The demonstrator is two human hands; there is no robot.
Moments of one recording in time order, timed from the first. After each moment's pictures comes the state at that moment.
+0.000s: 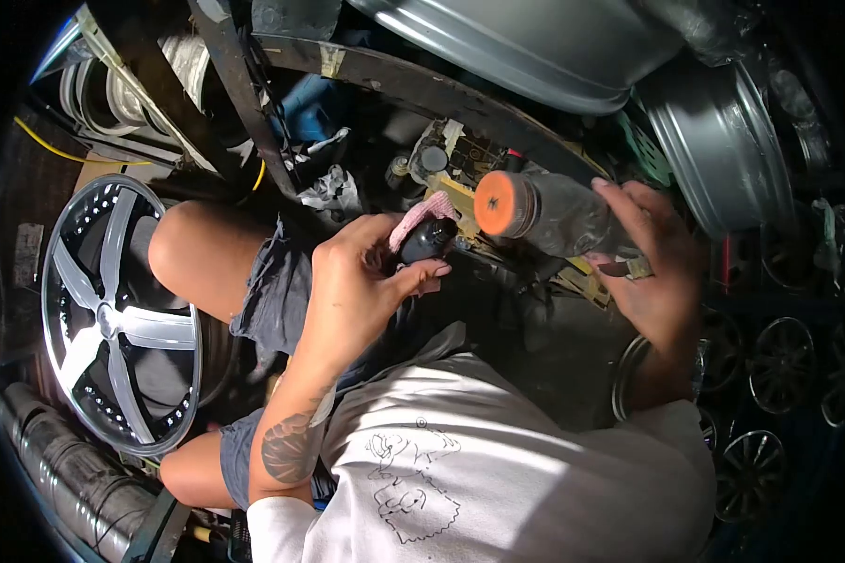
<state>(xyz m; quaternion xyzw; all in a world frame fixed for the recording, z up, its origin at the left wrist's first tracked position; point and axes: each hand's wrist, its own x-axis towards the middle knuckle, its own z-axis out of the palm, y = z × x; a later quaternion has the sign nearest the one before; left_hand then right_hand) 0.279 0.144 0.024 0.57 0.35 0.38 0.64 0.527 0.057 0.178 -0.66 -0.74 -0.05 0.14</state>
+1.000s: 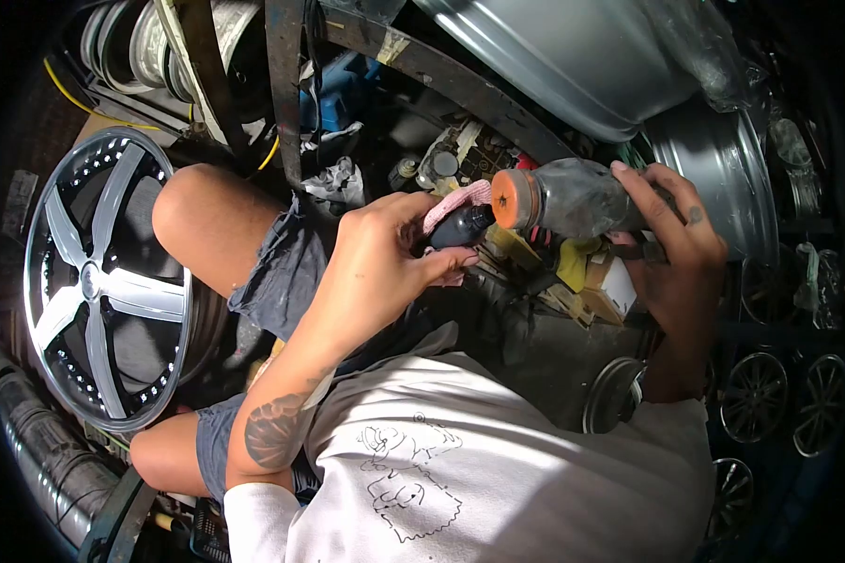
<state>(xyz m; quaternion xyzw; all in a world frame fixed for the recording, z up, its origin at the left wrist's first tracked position) 0.272 0.147 0.040 0.56 0.32 0.41 0.64 0.506 0.084 0.205 -0.61 -0.77 -0.18 0.07</state>
